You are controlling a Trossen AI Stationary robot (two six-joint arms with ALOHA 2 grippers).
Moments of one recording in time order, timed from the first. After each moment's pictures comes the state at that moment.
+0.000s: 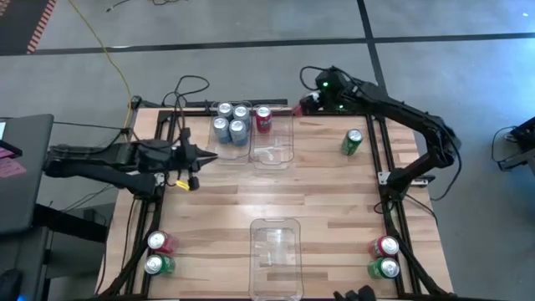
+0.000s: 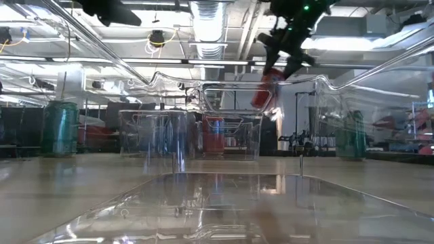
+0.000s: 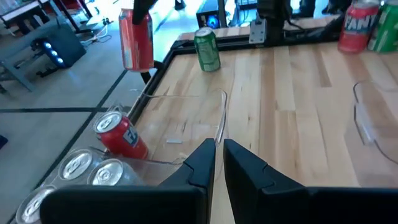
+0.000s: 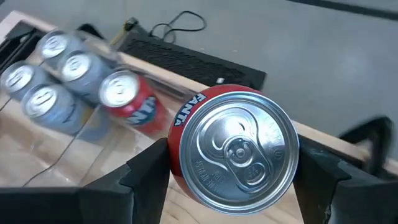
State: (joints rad) left arm -0.05 0.73 0.81 -0.43 -0.38 0.11; right arm -0.60 1.49 1.43 -0.73 0.21 0.45
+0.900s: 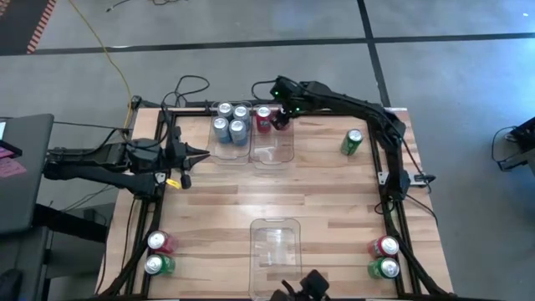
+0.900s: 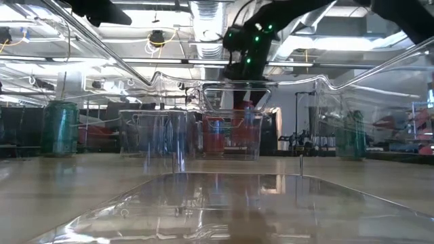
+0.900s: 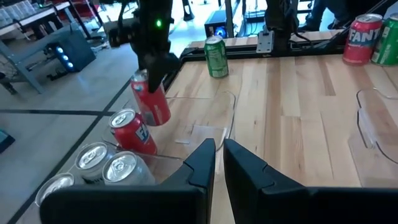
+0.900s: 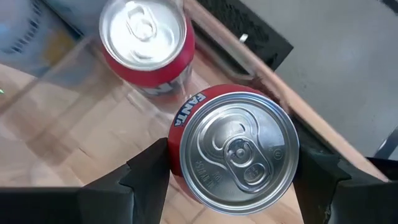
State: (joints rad) left arm -0.05 0.61 0.77 -0.46 -0.41 0.10; right arm -0.52 2.02 1.86 -0.95 0.21 0.25
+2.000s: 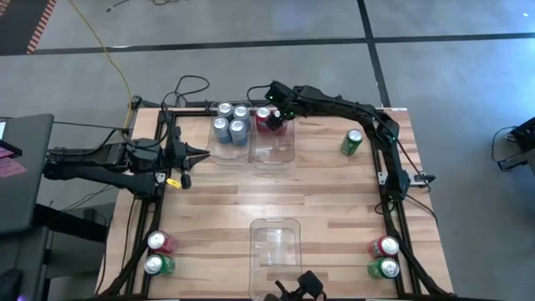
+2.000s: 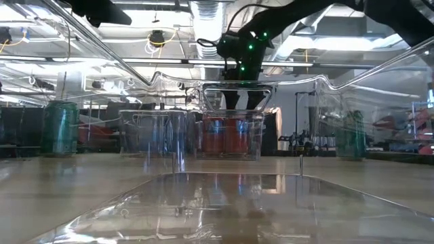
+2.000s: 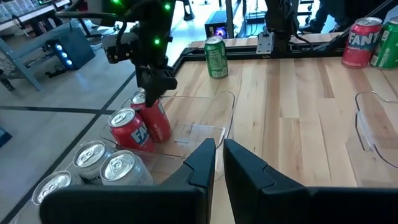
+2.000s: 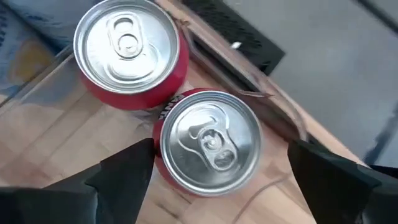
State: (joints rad) left arm -0.05 0.61 0.77 -0.46 -0.41 0.08; right arm -0.50 2.08 1.86 -0.88 0.27 0.28
